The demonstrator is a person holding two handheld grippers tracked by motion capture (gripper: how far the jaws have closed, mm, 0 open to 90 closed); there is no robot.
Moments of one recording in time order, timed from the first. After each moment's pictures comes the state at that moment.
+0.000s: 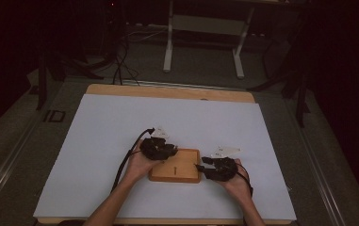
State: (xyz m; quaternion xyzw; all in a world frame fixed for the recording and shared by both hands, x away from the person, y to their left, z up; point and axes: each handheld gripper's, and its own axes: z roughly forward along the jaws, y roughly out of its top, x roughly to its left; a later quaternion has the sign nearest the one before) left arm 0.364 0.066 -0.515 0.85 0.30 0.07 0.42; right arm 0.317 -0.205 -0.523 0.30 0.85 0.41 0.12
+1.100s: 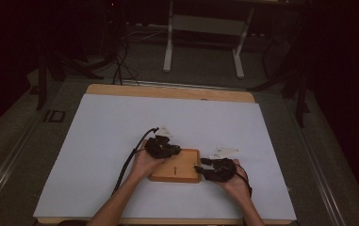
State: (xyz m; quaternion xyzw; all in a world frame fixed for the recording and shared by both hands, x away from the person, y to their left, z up) left arm 0.377 0.055 -0.526 0.85 0.30 0.04 0.43; right arm 0.316 -0.202 -0.525 0.29 0.86 0.41 0.11
